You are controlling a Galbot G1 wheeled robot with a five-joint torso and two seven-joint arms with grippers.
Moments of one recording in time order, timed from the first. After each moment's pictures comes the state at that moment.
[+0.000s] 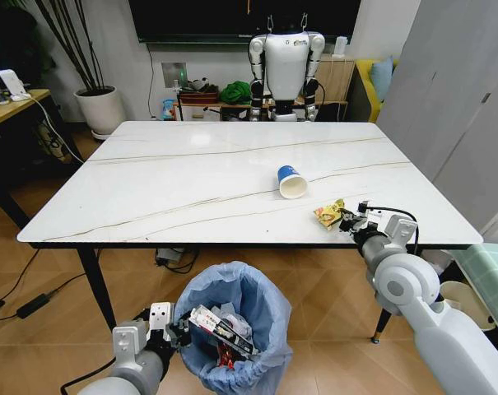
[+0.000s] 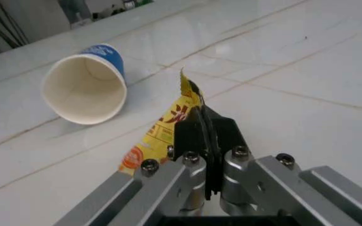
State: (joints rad) left arm 1.68 -1.13 -0.36 -2.46 -0.76 0.74 -0.56; right arm -1.08 0.97 0.37 2.10 1.04 -0.46 0.61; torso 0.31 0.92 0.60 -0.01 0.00
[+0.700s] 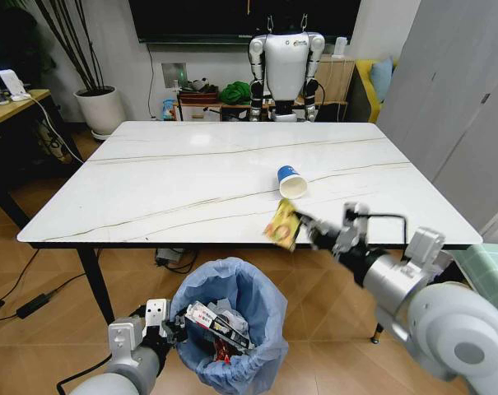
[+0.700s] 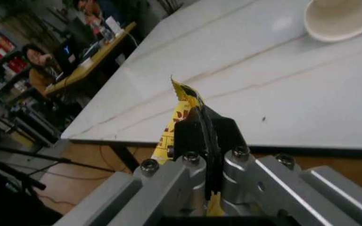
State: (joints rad) left arm 1.66 -1.13 -0.38 -2.46 -0.78 0.74 -0.57; right arm -1.28 0.89 0.37 2.51 1.40 -0.50 0.49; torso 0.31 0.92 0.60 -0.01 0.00
